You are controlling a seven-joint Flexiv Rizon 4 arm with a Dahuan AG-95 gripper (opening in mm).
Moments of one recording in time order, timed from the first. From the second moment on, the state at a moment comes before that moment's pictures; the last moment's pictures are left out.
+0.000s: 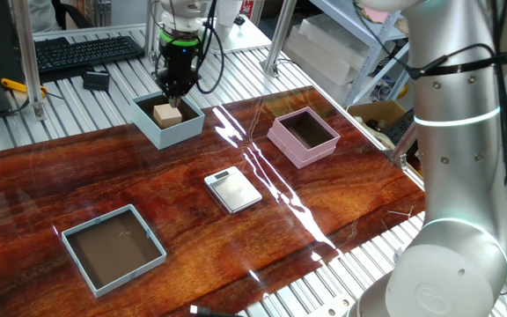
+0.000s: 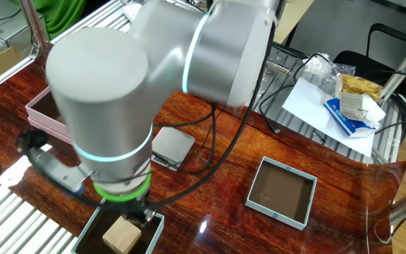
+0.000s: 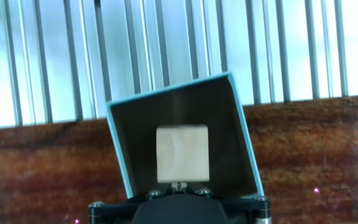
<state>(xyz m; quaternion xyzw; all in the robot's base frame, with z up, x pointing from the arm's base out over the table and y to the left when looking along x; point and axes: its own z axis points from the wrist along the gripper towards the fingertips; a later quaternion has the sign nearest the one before) 0.731 0.031 0.104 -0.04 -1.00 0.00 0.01</state>
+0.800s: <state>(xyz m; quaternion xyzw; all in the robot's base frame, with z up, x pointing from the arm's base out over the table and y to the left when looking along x) 0.761 0.024 0.079 -0.06 -1.00 0.00 0.02</state>
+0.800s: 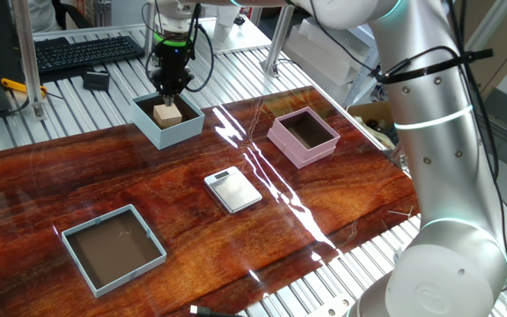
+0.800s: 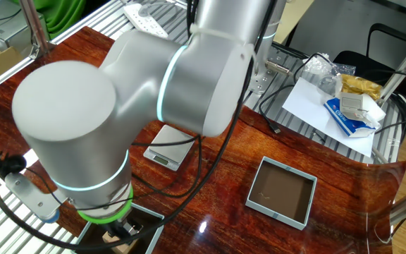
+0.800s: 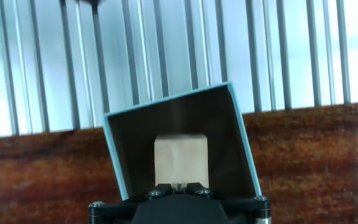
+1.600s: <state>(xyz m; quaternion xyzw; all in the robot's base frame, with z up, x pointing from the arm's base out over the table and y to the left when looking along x) 0.762 0.020 0.073 -0.07 -1.00 0.00 0.02</state>
